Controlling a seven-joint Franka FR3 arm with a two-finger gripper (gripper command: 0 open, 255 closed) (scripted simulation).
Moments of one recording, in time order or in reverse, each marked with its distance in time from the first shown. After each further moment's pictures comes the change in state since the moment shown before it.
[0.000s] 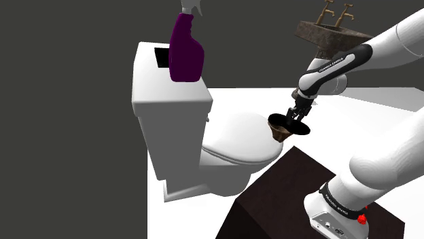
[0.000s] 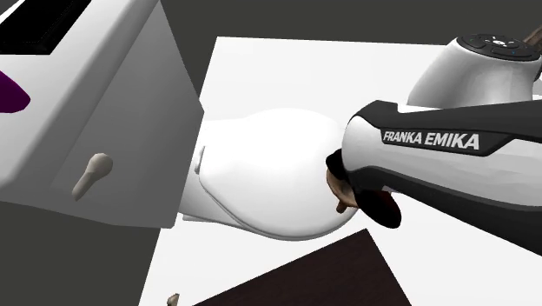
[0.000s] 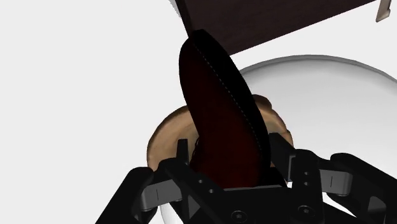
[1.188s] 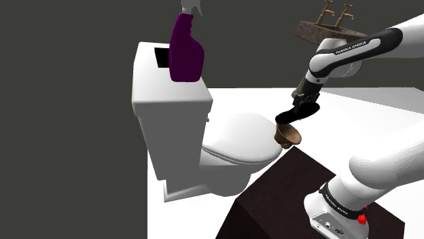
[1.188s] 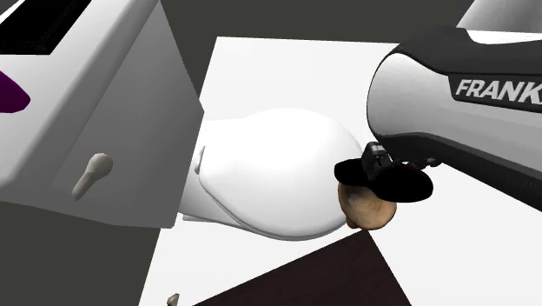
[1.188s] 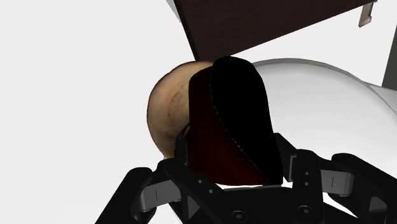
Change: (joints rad) arm -0.011 -0.180 0.031 0.071 -0.043 -0.252 0.037
